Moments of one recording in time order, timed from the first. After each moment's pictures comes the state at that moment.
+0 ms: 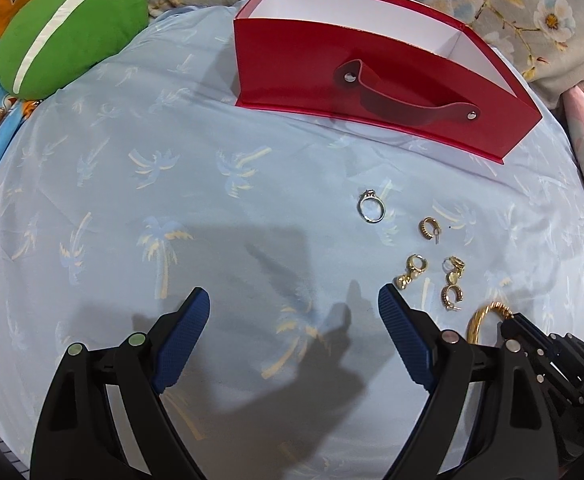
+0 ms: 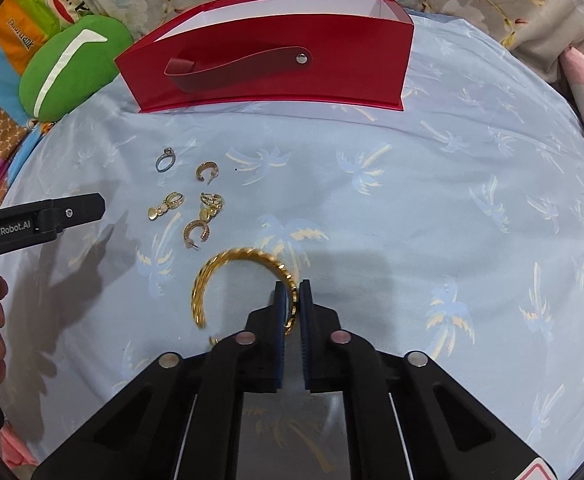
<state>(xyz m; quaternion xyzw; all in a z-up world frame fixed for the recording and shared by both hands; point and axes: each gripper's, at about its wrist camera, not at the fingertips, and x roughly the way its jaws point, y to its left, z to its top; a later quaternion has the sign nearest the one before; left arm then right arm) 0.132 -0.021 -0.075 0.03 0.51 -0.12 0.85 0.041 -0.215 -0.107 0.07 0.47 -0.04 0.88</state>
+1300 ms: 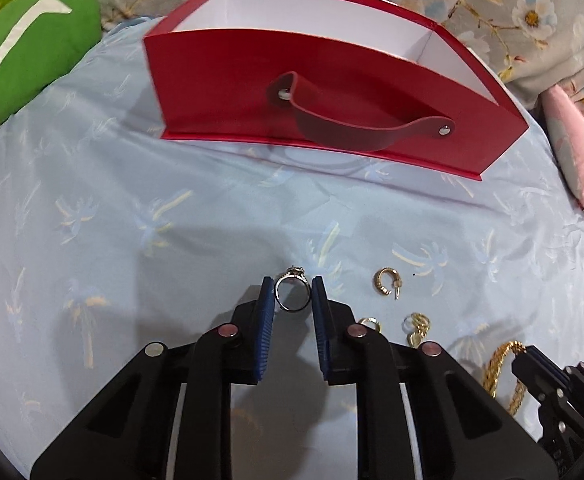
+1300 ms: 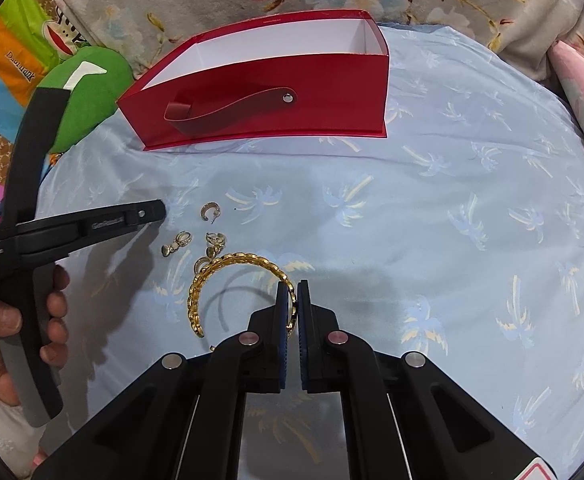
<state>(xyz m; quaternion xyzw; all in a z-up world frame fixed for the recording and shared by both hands) 0.164 -0.060 -0.081 0.01 0.50 -0.18 0.85 0.037 -0.228 -0.080 0.10 0.44 -0.04 0.89</state>
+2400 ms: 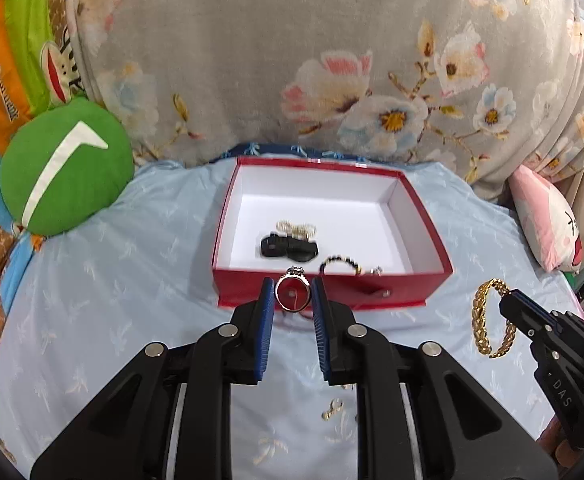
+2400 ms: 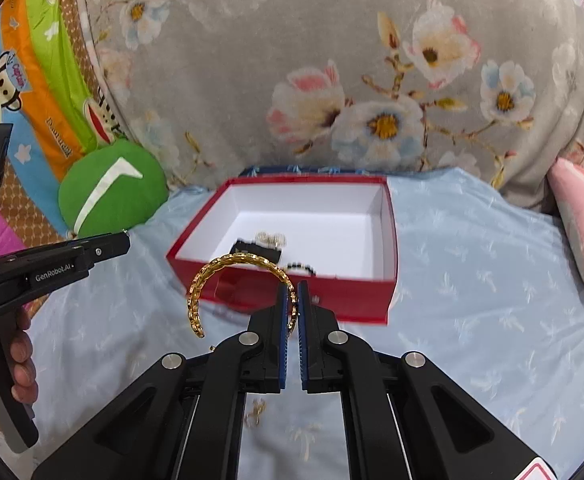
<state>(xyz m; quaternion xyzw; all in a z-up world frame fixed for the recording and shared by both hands) 0.152 -0.040 0.098 0.01 0.33 -0.18 0.93 0.062 -0.230 0.066 0.06 0.27 -0.02 0.96</state>
